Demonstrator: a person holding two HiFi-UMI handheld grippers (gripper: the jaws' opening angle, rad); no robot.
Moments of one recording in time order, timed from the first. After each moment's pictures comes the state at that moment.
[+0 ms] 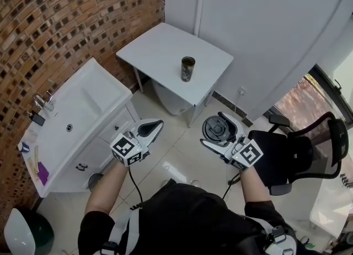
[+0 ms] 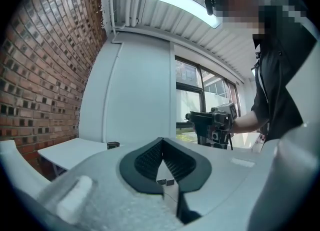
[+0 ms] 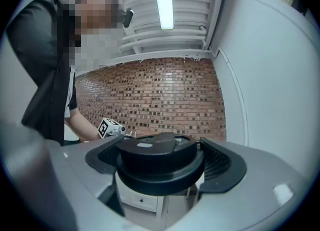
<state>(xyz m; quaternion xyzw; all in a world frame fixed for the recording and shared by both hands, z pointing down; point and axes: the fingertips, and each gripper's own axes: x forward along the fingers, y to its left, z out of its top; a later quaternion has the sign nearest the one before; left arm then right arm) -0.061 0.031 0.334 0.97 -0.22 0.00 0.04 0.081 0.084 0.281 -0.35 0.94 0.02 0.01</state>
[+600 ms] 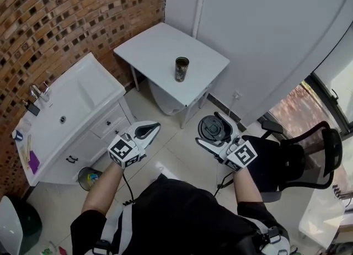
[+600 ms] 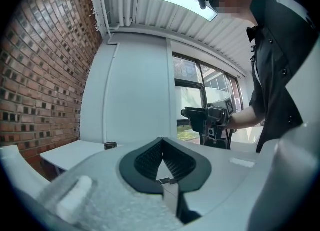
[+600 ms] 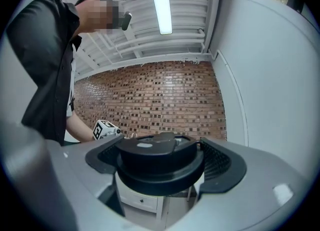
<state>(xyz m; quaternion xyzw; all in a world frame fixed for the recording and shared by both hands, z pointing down) -0.019 0.053 0.337 0.97 -0.24 0.02 0.01 0.123 0.085 0.281 -0.34 0.94 0.03 0.02</state>
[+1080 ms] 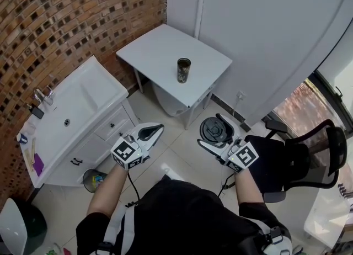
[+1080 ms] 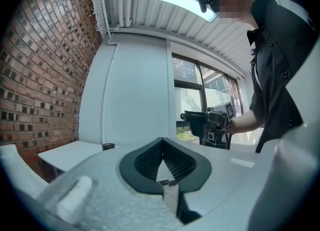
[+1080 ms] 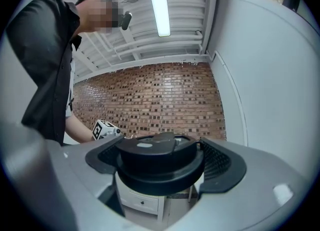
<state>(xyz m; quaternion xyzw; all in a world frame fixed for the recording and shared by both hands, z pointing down) -0.014 0.057 0.334 0.97 -0.24 0.01 0.02 0.123 0.088 0.286 -0.34 0.94 0.02 0.04</state>
